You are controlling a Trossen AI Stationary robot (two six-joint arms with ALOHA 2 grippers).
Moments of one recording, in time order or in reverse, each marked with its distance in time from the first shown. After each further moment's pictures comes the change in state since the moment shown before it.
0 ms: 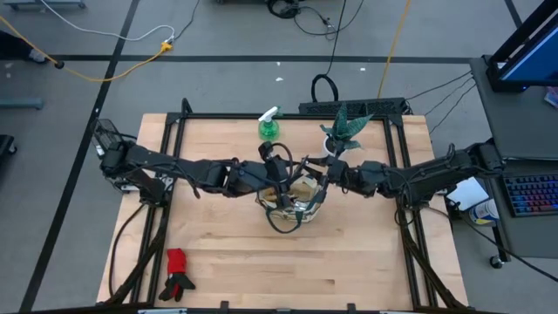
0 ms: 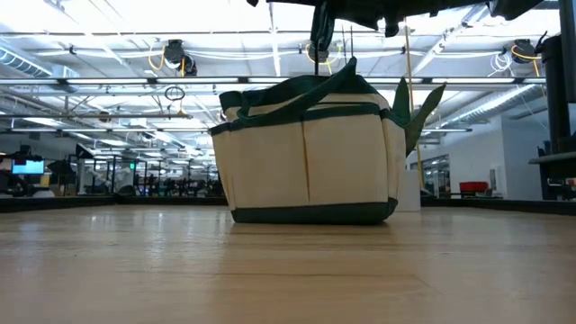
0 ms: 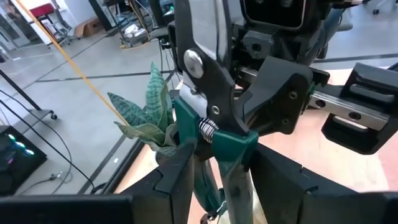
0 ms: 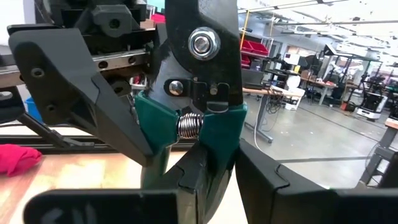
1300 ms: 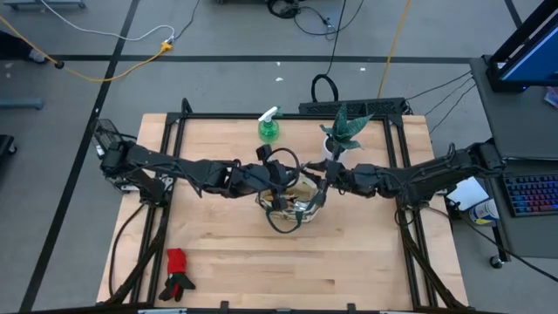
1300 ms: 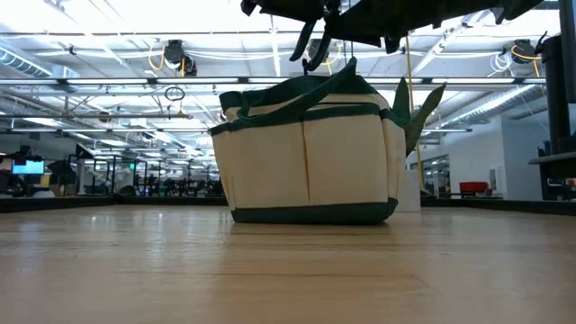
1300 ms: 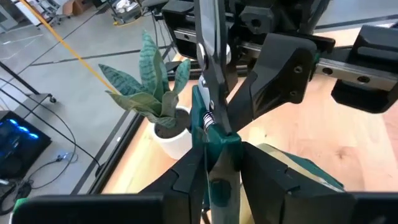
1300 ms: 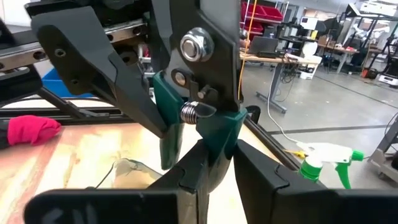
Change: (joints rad) left arm 0.013 0.001 0.000 -0.124 -0.002 -0.011; right arm 0.020 -0.002 0.000 -0.170 -0.039 0.134
